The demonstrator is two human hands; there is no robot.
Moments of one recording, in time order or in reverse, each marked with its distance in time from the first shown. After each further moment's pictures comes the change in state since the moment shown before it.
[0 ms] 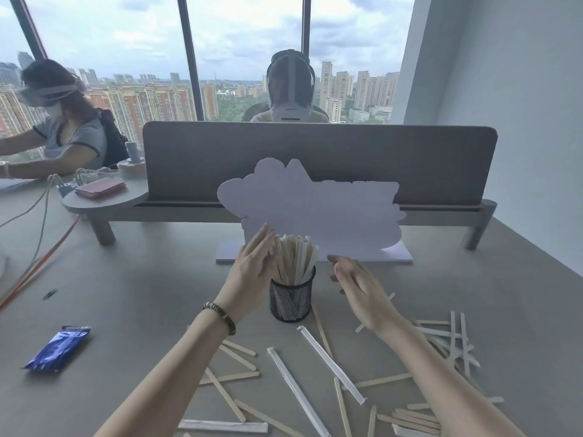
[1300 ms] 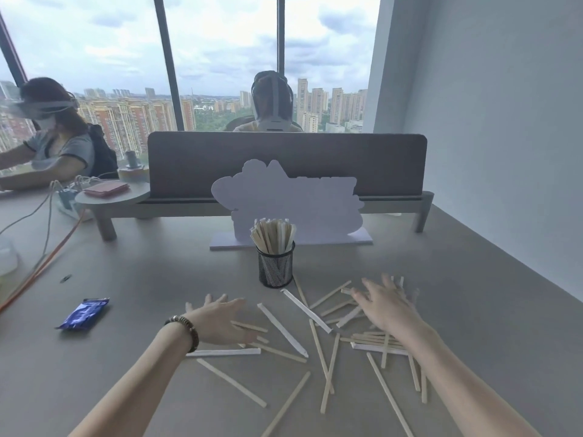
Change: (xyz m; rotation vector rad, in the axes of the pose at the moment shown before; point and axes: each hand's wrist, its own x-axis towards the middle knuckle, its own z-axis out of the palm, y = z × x) left_hand -0.118 0.017 -0.045 0.594 -0.832 -0.376; right_hand -0.117 0.006 -0.057 -0.738 -0.080 0.446
